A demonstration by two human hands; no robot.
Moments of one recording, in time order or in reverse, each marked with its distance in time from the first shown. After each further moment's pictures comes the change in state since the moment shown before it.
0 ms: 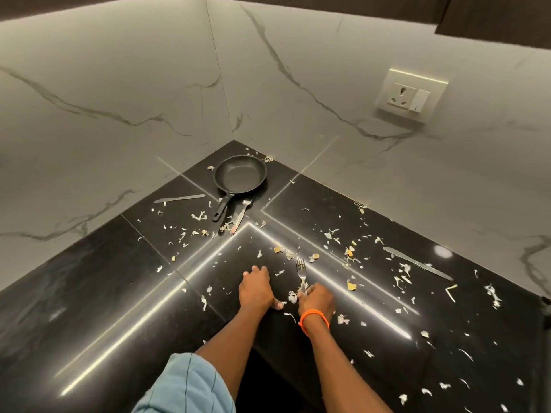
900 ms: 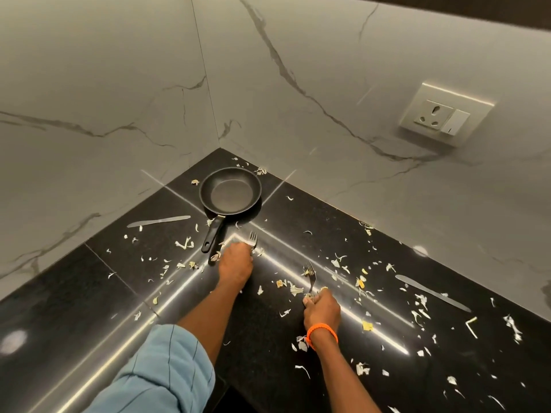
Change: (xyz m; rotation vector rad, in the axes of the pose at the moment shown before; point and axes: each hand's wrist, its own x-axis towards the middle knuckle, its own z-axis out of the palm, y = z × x) left_hand 0.171 -0.033 -0.073 -0.062 0.251 0.145; right_hand 0.065 -0.050 0.025 0.055 0.133 0.011
